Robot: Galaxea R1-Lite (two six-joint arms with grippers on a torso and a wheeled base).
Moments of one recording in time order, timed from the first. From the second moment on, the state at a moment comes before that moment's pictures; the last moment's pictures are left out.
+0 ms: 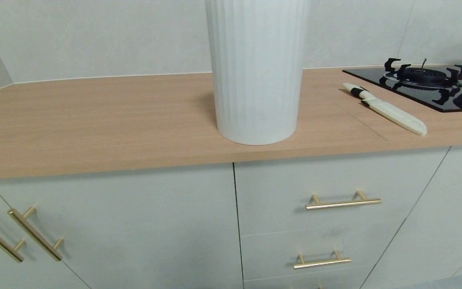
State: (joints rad) left arm 0.00 0.00 0.00 0.00 0.02 0.00; right arm 0.00 0.00 0.00 0.00 0.04 -0.02
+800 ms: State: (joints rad) left arm 0.00 0.00 0.00 0.00 0.02 0.00; right arm 0.00 0.00 0.00 0.00 0.04 -0.02
